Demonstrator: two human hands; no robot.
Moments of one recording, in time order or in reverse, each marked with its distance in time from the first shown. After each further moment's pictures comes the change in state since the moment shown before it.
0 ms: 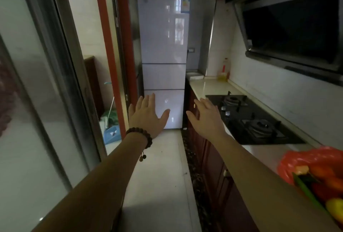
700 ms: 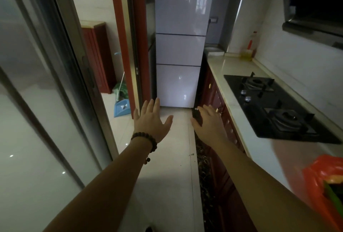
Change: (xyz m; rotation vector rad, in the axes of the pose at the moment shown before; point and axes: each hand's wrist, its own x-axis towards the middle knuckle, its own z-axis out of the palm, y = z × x) left_hand 0.015 -0.039 0.120 0.050 -0.134 -0.152; right_hand 0.021 0.061 0.115 -0.011 -0.243 0.003
